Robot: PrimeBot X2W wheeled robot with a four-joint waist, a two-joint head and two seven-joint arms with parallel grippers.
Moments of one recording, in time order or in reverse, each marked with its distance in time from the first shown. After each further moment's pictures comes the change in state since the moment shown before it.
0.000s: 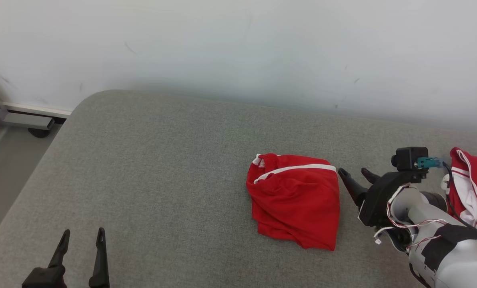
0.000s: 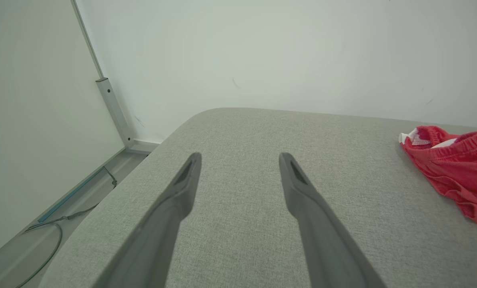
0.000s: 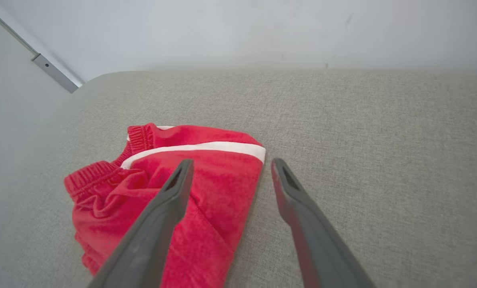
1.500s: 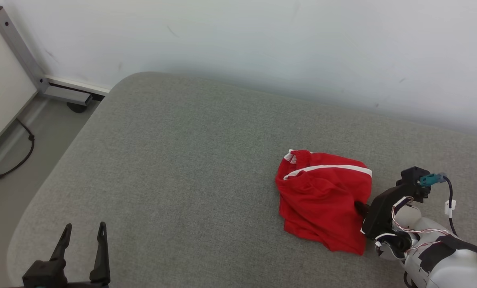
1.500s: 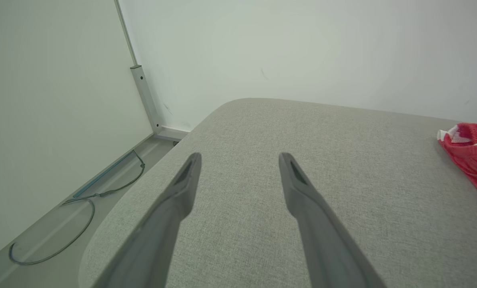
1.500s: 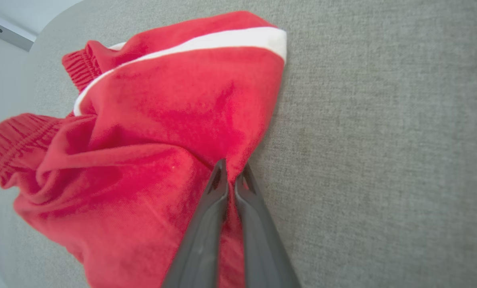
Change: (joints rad) left arm -0.042 0.004 -0.024 0.034 -0.026 -0.015 -0.012; right arm 0.006 0.101 -0.068 0.267 0.151 0.000 0.218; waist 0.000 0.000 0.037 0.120
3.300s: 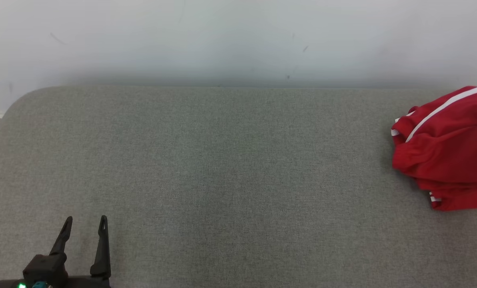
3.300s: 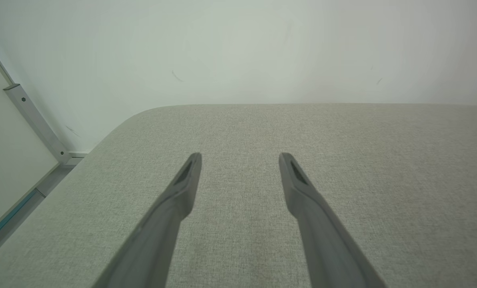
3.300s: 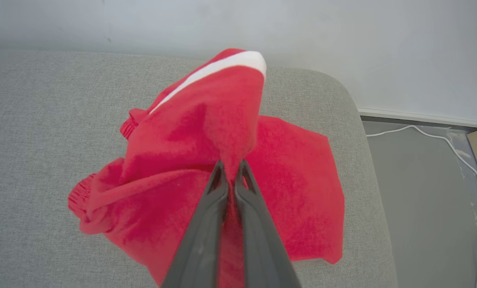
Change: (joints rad) left arm -0.022 0.019 -0.025 -0.015 -0.006 0.014 -0.001; right arm -0.307 -0.448 0.216 -0.137 -0.194 0.000 0.162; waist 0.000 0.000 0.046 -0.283
